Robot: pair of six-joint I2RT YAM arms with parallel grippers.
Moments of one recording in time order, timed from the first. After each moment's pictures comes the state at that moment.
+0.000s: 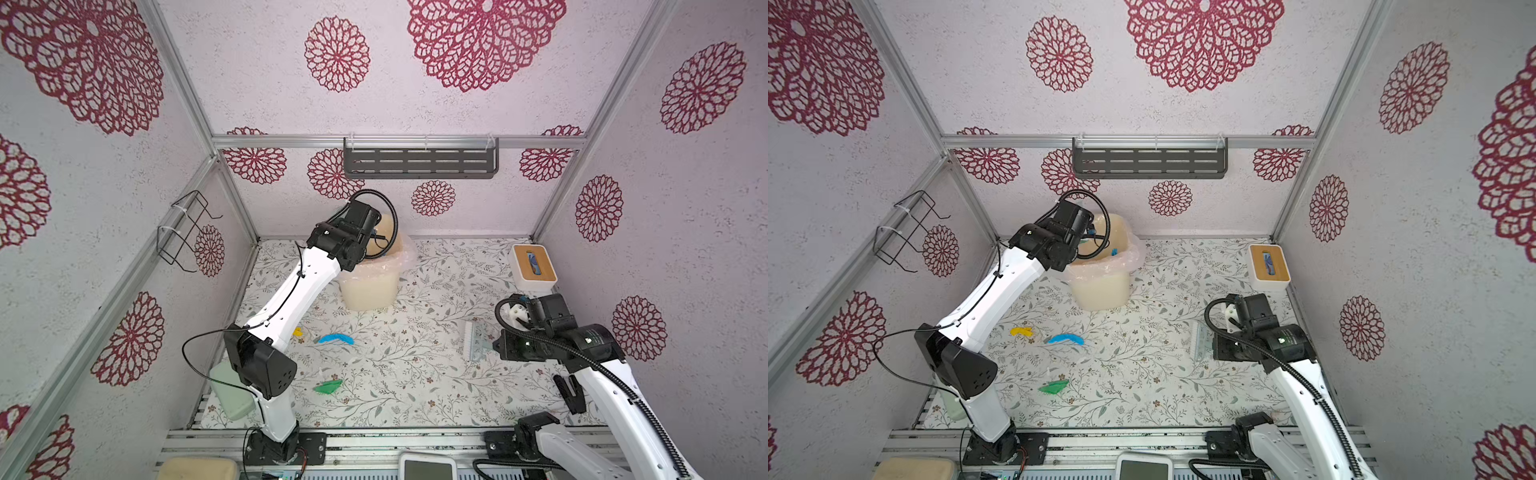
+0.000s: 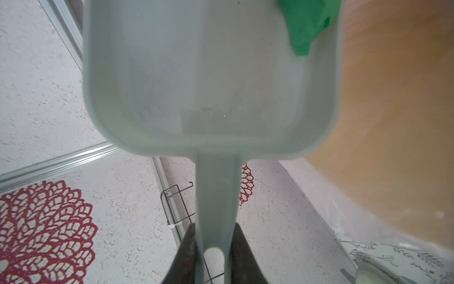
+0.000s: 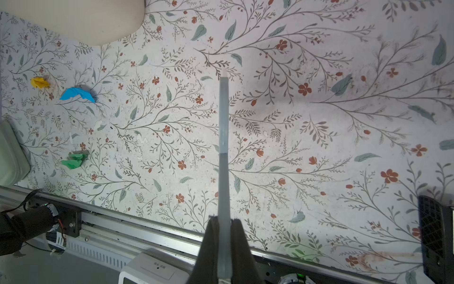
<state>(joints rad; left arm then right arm) -0.53 1.82 1.98 -1.06 -1.00 0.94 0.27 0.89 1.04 -1.23 -0.19 0.29</state>
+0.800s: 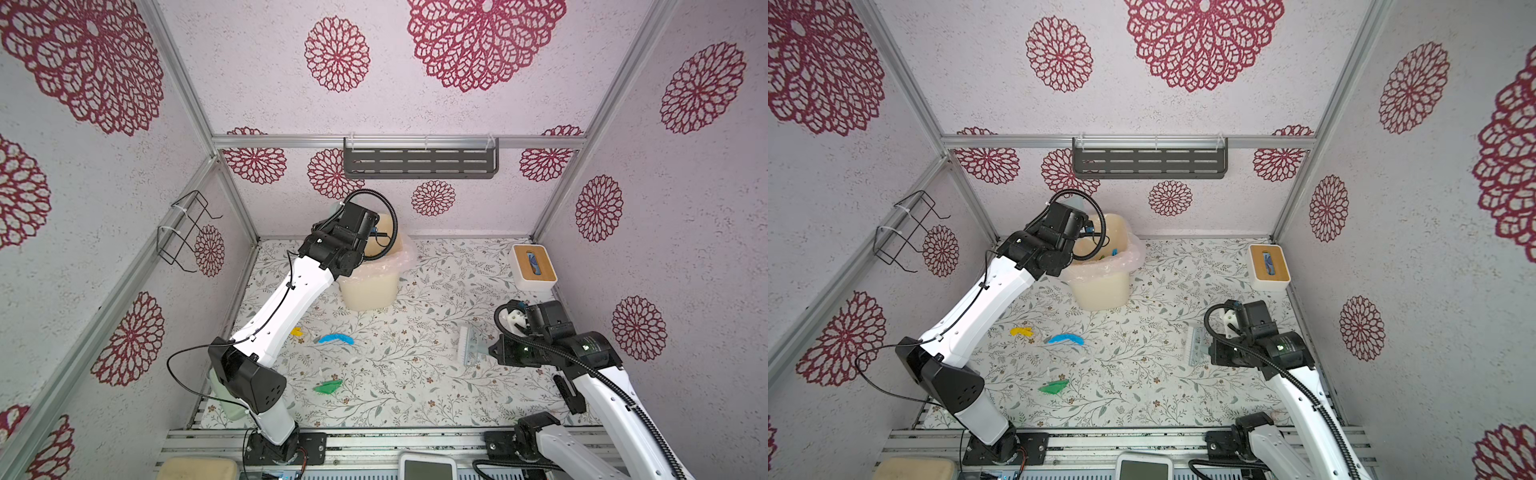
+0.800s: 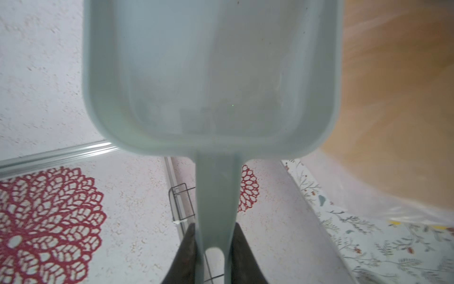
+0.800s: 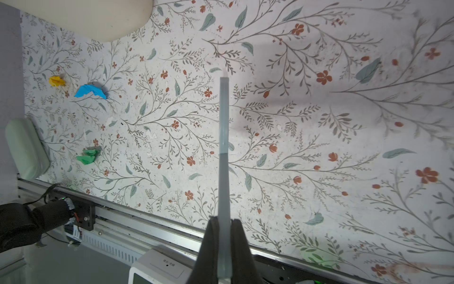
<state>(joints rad) -0.56 1.70 1.91 -1.00 -0.97 0.88 0.27 0.84 0.94 -1.18 -0.27 0.34</state>
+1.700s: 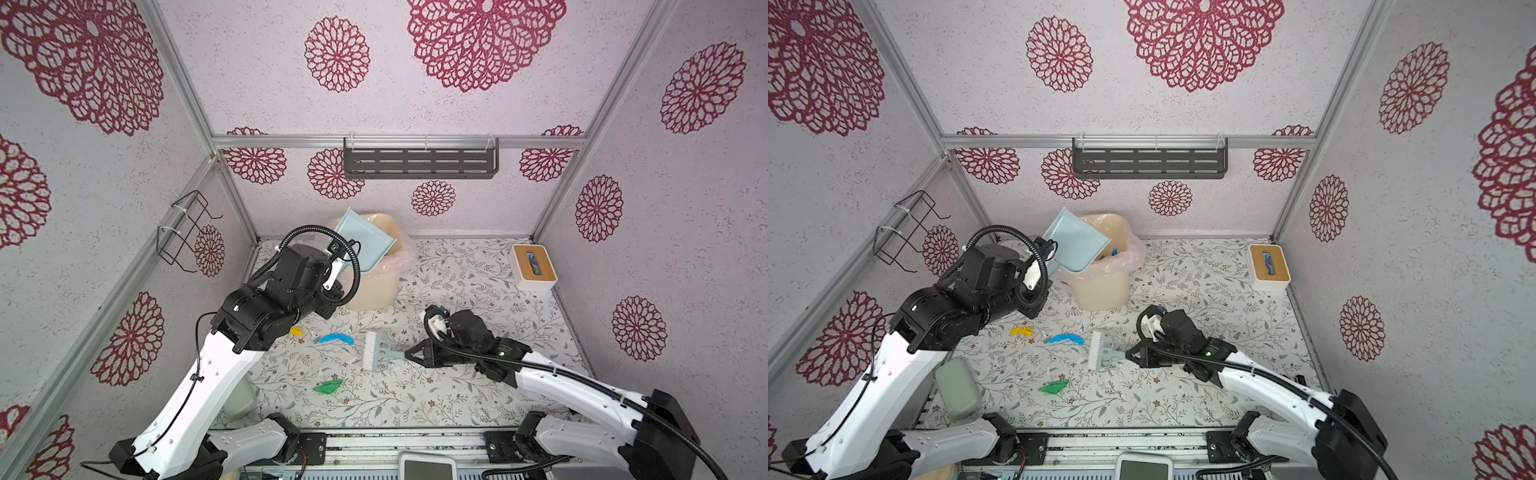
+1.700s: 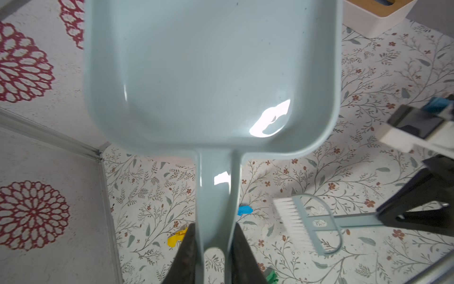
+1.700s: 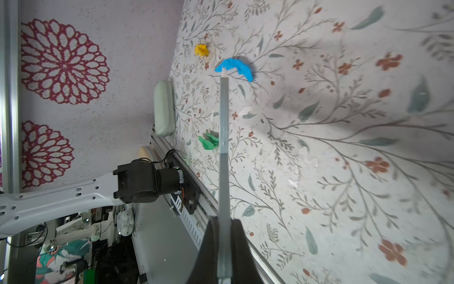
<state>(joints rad) -0.62 1.16 1.60 -1.13 -0.24 0.10 0.87 1.17 0.73 -0.16 -0.45 0.83</state>
